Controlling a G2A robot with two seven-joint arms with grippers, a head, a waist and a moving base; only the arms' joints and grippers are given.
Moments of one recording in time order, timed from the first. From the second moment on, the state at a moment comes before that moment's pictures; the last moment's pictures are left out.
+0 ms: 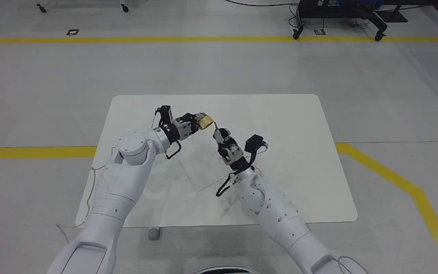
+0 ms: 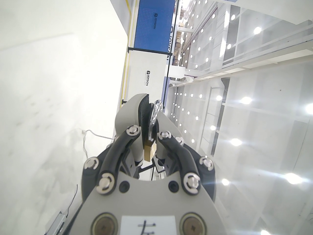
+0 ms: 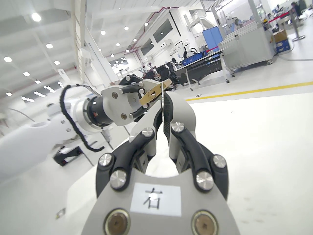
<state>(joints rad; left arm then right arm) 1.00 -1.30 -1.21 -1.14 -0.41 0.08 -0.75 -1.24 -1.55 1.04 -0.98 -0.87 -0.63 -0.57</state>
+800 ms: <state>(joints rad) 1.06 -1.29 -1.20 -1.21 -0.26 -0.12 -0.67 -1.27 -1.47 1.15 -1.14 0.11 -0.66 0.49</state>
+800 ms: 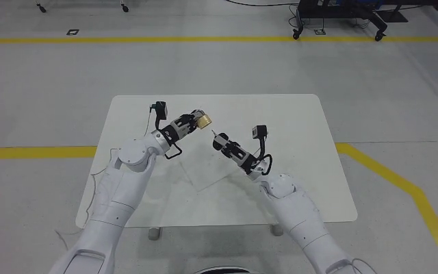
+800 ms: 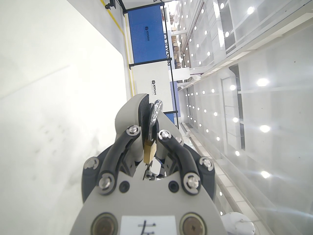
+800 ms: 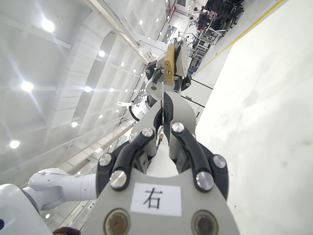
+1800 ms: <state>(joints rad) 1.06 -1.29 -1.18 -1.23 -0.18 -0.08 -0.63 -1.26 -1.47 1.09 -1.14 -0.10 -0.63 0.26</state>
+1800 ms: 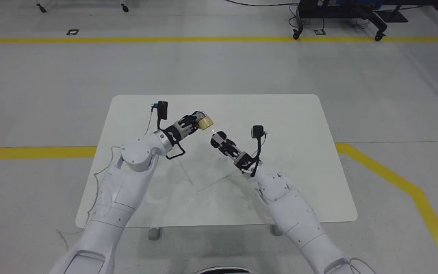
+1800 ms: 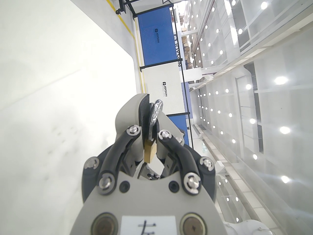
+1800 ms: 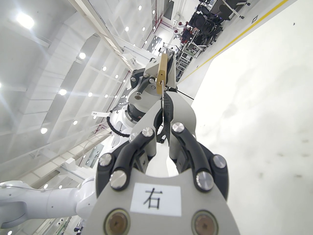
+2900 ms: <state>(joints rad) 1.04 -1.27 -1.16 -1.22 -0.11 -0.14 -0.76 -1.26 -1.45 1.09 -1.16 -0.08 -0.59 0.38</state>
